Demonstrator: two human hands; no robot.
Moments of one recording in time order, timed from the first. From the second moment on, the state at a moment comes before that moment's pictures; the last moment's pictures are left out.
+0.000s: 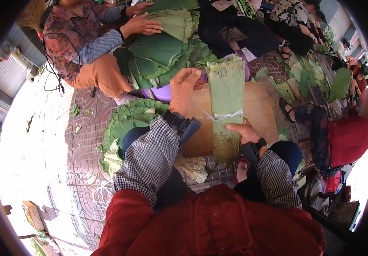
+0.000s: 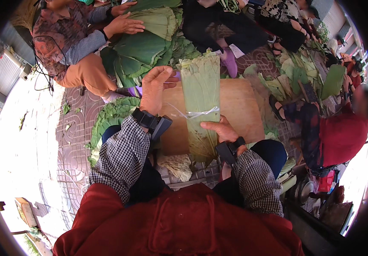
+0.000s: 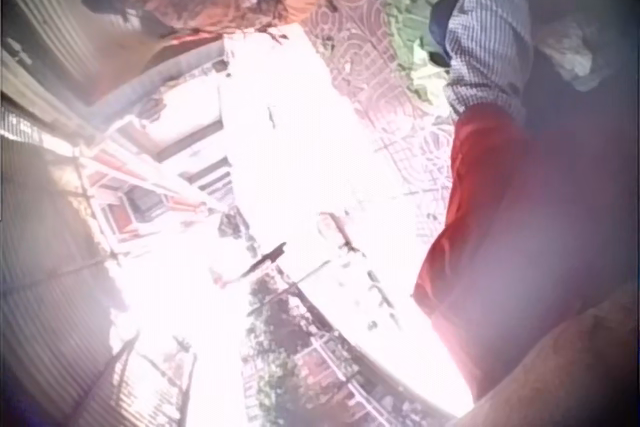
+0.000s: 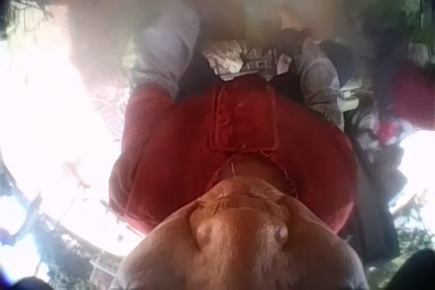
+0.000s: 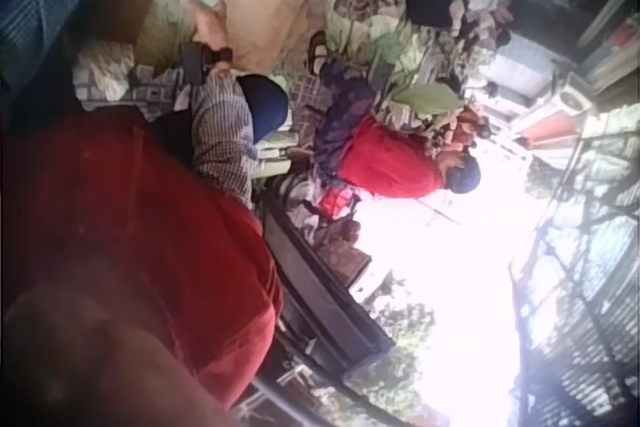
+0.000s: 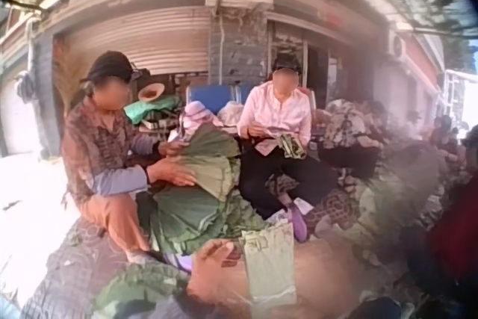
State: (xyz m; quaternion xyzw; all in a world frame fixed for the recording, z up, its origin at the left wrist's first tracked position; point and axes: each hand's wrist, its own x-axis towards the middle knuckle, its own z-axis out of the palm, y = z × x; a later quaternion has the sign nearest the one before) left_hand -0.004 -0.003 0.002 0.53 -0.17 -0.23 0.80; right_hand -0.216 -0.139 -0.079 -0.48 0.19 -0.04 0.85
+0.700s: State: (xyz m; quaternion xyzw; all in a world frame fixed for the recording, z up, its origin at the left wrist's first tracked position) left_hand 0.006 0.000 -0.011 0.41 -0.15 -0.32 0.84; right_hand -0.217 -0.139 -0.084 -0.59 0.22 -0.06 0.78
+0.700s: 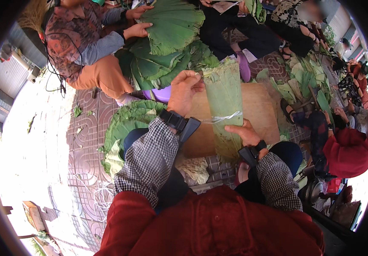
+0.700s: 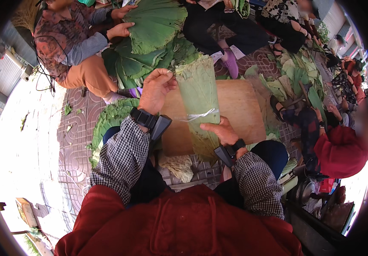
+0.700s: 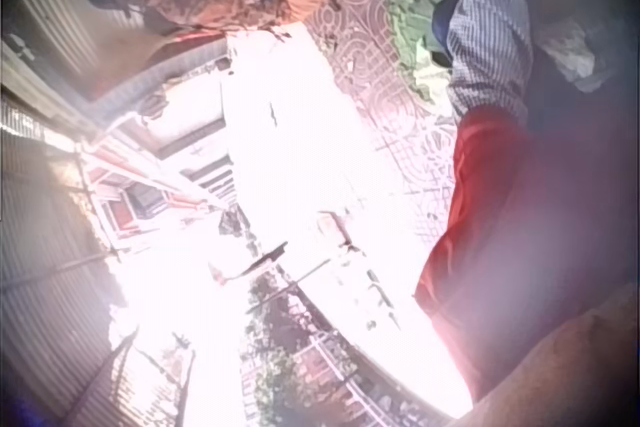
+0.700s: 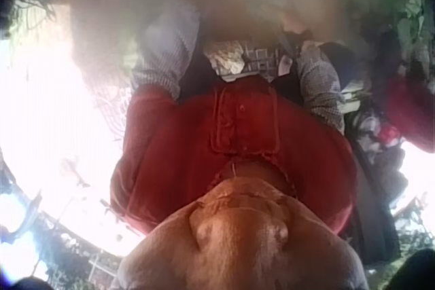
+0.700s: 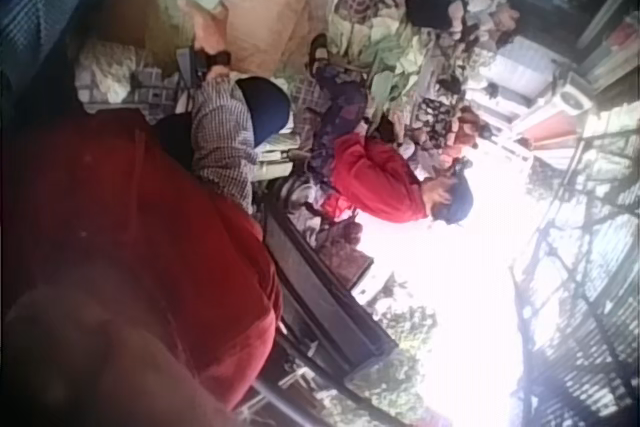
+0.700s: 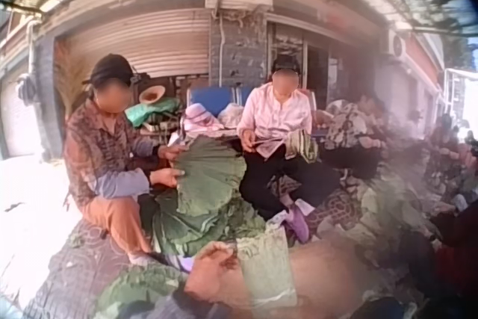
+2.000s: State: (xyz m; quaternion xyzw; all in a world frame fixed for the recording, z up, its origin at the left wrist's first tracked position) left_hand -0.007 -0.004 -0.003 0.36 -0.21 -0.50 0.76; right_hand -0.217 -0.132 -0.086 -0.60 0.19 0.00 0.78
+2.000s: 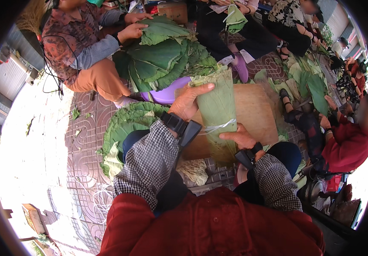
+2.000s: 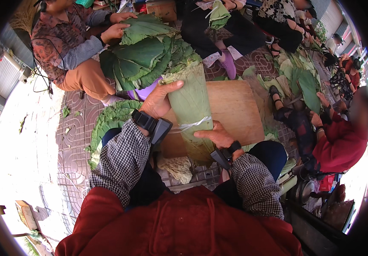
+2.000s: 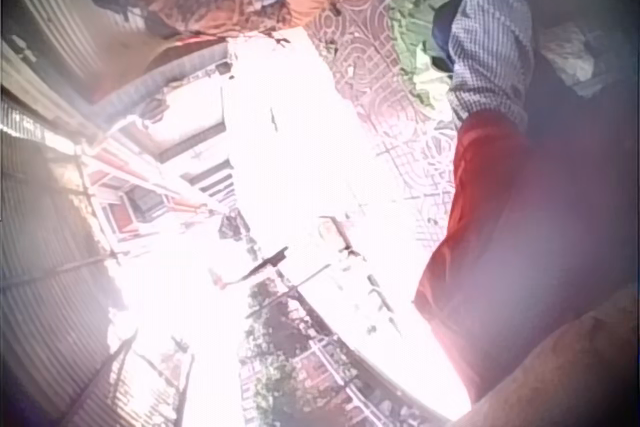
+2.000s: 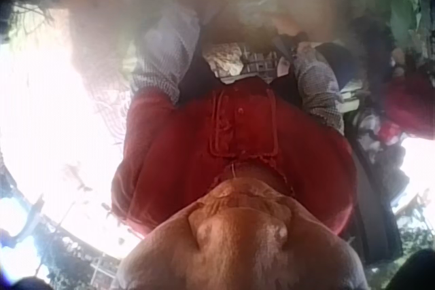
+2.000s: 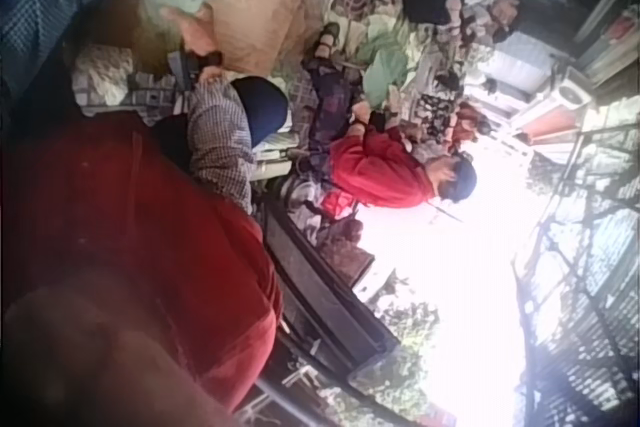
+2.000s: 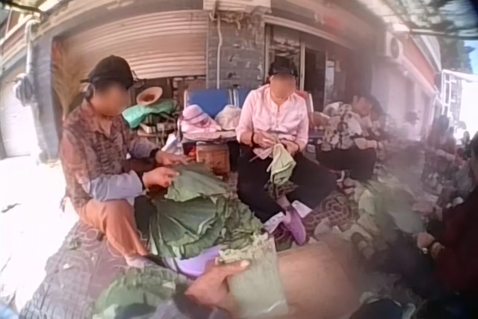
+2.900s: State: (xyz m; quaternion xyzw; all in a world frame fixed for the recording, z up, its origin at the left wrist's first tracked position) left_hand -0.008 -0.003 0.002 0.35 -0.13 -0.45 0.81; right_hand -0.217 -0.129 -0.068 -0.58 0.17 0.04 0.79
